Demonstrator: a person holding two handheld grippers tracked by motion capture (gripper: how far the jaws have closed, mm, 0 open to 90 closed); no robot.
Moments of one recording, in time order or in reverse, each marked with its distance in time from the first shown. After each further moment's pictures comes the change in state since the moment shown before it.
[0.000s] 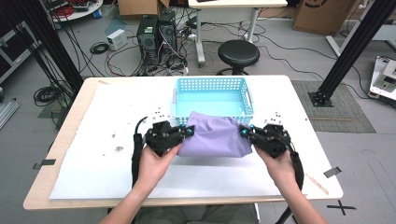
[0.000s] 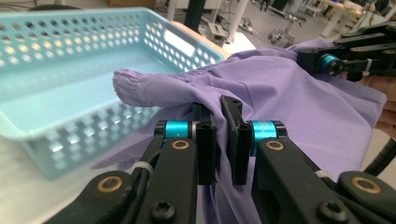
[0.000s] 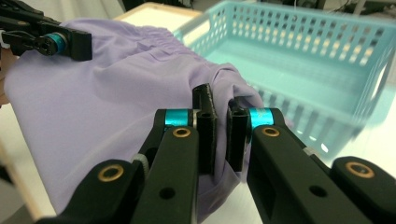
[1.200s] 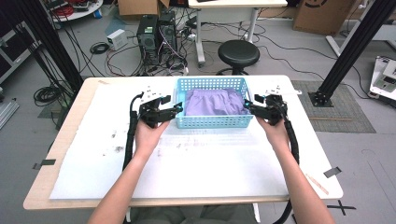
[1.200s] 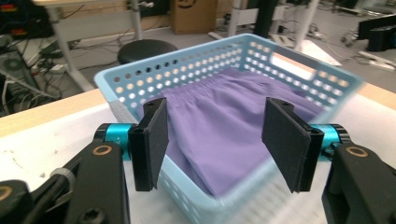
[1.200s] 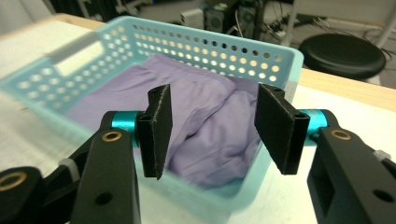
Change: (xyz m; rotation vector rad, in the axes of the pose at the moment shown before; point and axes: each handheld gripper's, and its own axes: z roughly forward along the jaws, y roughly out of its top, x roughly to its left) left arm 0.083 0.002 0.023 -0.076 0.214 0.166; right arm -0.094 0.012 0.061 -0.040 -0.172 0.014
